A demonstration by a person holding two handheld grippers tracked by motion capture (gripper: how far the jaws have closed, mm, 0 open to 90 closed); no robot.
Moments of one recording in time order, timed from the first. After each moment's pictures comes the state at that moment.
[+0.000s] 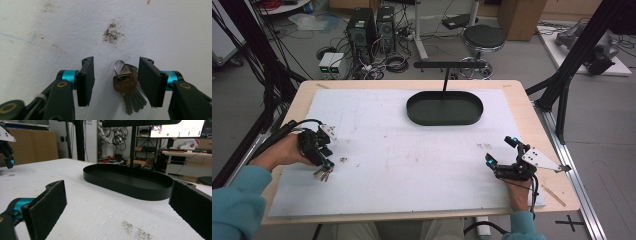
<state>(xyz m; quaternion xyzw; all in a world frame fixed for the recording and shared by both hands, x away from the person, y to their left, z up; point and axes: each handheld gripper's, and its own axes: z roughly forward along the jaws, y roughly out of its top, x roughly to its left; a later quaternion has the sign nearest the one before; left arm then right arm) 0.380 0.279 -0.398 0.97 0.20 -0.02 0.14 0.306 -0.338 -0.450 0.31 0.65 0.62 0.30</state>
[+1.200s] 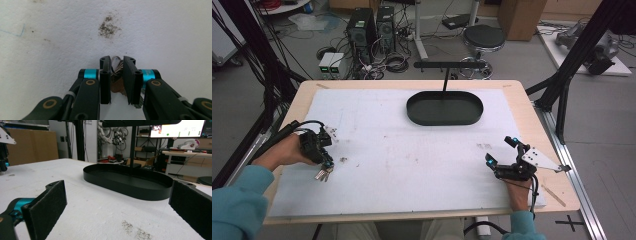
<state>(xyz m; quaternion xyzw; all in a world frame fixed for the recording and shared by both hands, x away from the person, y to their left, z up) 0.379 0.274 -0.400 0.97 0.21 -0.03 0.11 0.306 -0.338 -0.450 0.31 0.65 0.62 0.30</state>
